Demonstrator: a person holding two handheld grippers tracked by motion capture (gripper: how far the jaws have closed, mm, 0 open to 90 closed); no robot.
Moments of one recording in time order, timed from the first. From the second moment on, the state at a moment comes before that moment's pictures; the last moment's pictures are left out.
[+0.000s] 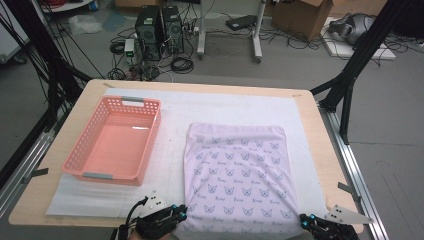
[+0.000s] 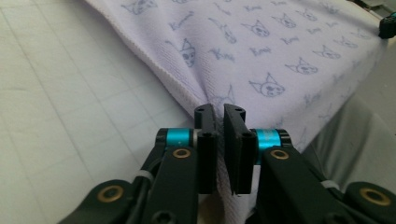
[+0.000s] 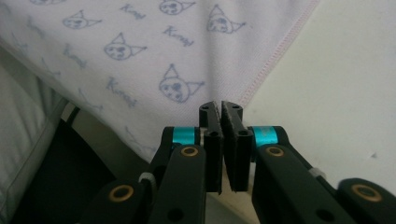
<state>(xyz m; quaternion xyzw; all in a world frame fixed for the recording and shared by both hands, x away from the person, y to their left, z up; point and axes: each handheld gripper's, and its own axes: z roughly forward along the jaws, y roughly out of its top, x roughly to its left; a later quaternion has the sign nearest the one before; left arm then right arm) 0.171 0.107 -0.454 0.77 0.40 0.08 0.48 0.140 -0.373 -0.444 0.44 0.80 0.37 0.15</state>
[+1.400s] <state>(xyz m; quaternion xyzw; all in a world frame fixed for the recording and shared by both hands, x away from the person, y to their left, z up) 0.218 0.111 -0.451 0.73 0.42 0.11 0.53 0.178 -0.381 -0.439 0.51 0.74 0.39 0.22</state>
